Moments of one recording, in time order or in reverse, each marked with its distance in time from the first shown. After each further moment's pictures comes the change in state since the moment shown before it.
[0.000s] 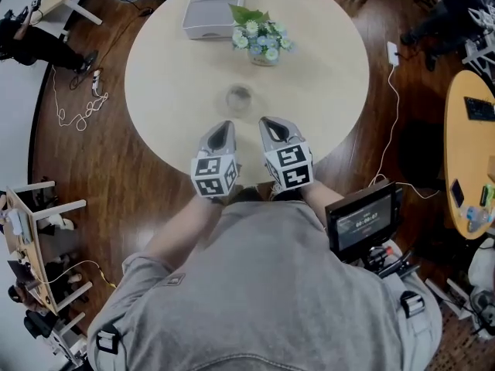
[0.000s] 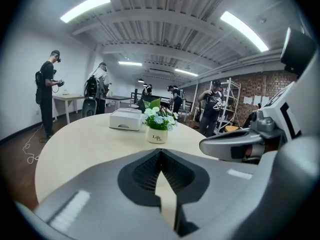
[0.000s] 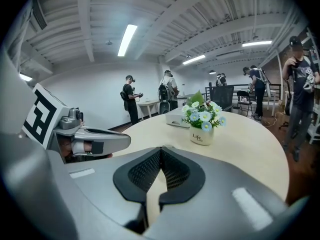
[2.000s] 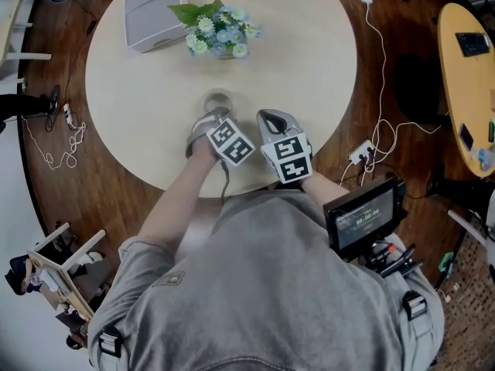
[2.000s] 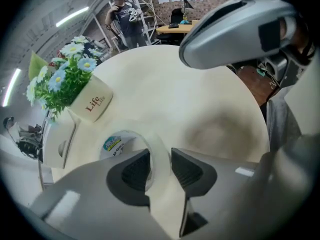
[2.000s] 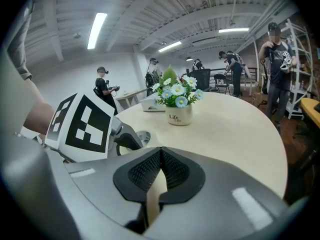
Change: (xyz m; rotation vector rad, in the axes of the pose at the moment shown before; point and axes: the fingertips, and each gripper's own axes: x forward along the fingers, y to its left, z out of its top) left arm 0.126 -0.003 -0.119 1.077 0.785 -0.378; right arm 0.043 -0.056 -0.053 0.203 0.138 -0.189
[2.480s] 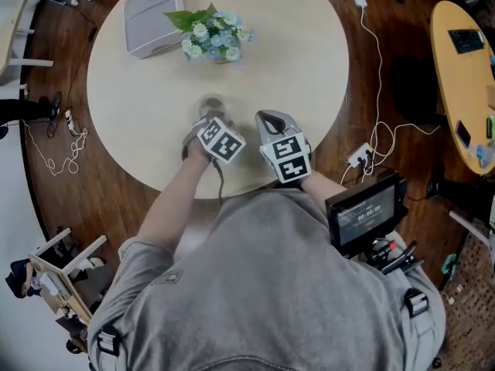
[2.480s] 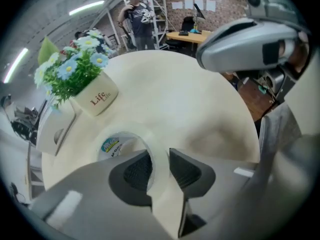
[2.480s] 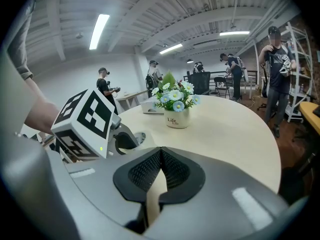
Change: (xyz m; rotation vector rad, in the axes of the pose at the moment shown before) left arm -0.012 0.000 0.005 -0.140 -0.044 -0.062; right arm -0.017 -0.008 0.008 -0.018 -0.026 -0.004
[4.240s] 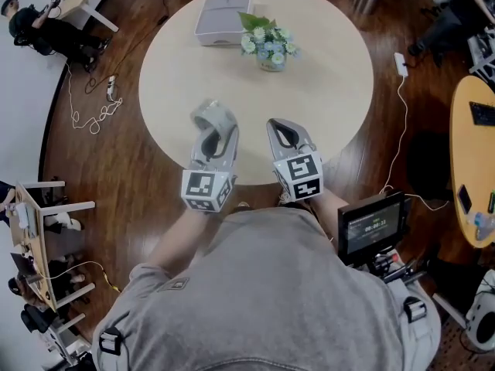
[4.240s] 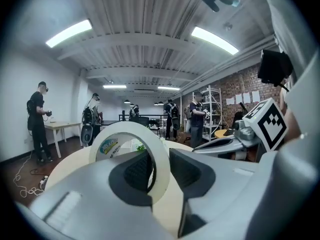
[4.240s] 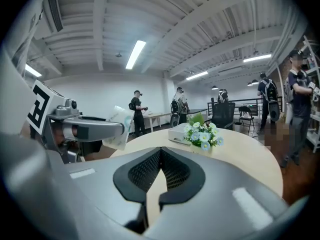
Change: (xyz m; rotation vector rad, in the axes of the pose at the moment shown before) left arm -0.253 -0.025 -0.003 -0.653 -0.991 0.492; right arm -0.090 0.073 0.058 -0.219 -0.294 0.221
